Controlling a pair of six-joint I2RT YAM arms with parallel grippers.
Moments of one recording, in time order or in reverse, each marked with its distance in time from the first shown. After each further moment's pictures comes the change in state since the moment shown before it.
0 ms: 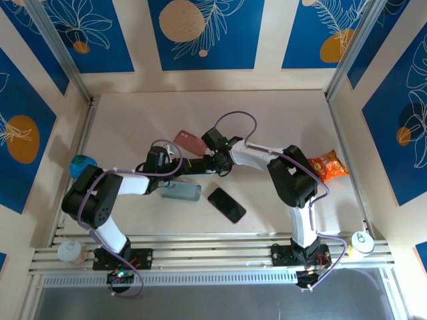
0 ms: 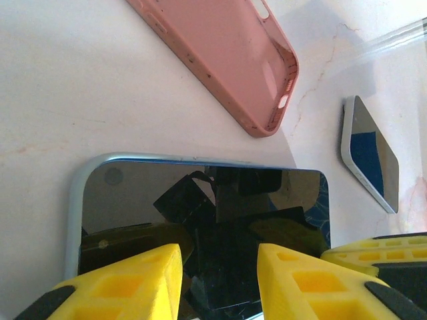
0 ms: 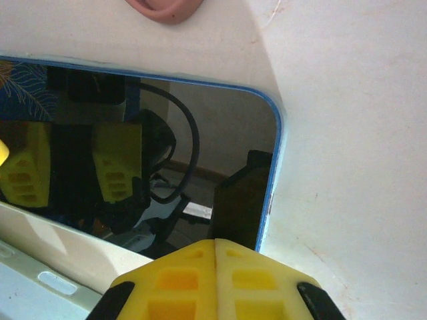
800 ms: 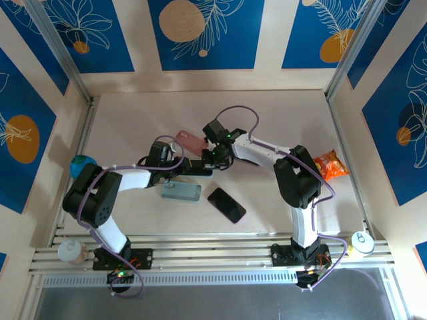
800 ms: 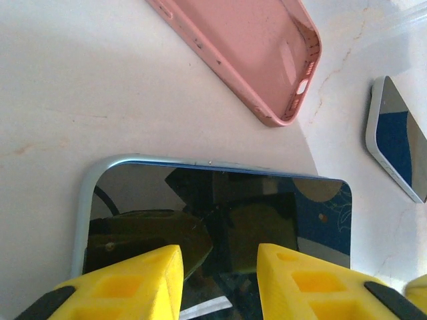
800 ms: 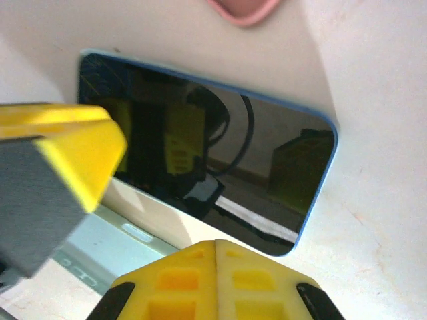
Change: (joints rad) left arm -0.001 0.011 0.101 -0.197 0.000 0.056; right arm -0.032 -0.055 0.109 -0.108 -0.128 -0.016
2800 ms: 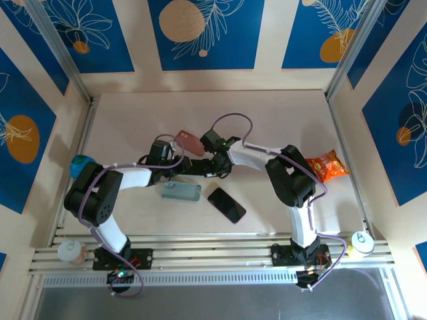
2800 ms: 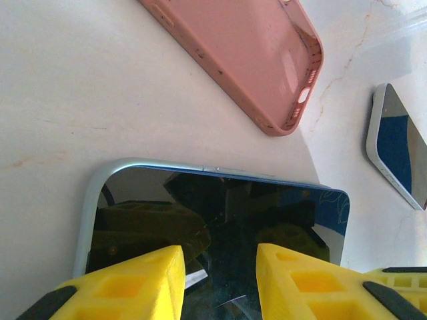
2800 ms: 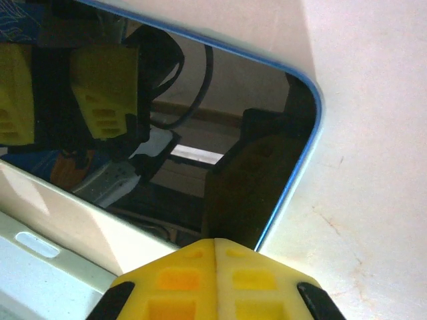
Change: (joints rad) left arm 0.000 0.019 0.021 -0.008 0.000 -0.008; right arm 0.042 0.055 -0.095 0.035 0.086 -0.053
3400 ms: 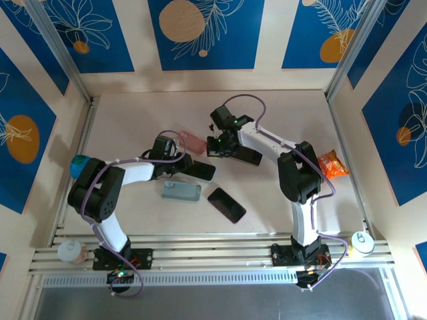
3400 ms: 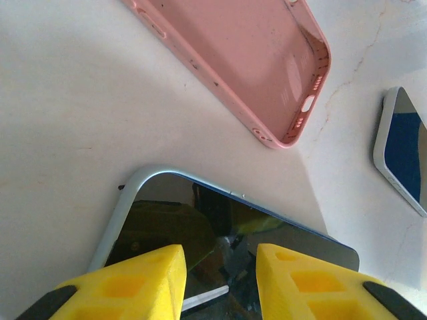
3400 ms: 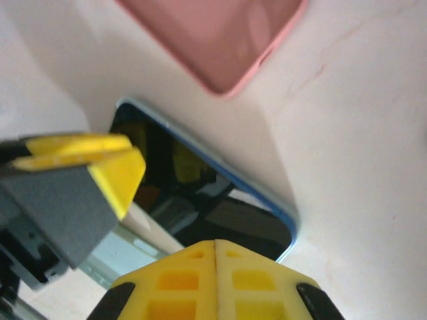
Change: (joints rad) left arm 0.000 0.039 0.095 -0.109 -0.004 0.004; right arm -0.135 -0.001 0.260 -0.158 -0.141 -0.011
